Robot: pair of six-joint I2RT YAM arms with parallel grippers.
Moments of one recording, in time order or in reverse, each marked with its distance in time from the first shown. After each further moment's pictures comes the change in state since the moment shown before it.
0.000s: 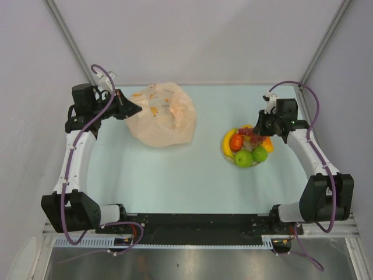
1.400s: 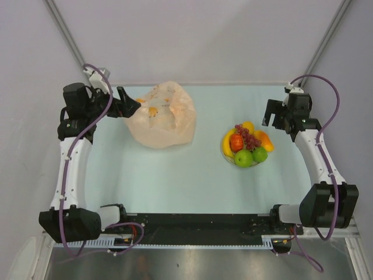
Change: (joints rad) left arm 0.003 -0.077 0.053 -0.048 -0.189 0.099; right arm -0.076 -0.051 0.071 -0.018 0.291 0.089
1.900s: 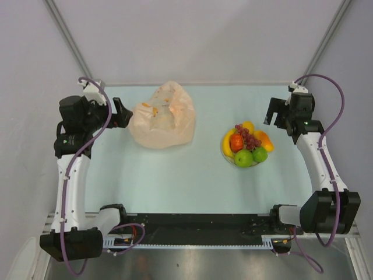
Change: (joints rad) left arm 0.013 -0.167 -0.085 -0.073 -0.196 0.079; right arm 0.000 -0.052 0.000 0.000 0.035 0.023
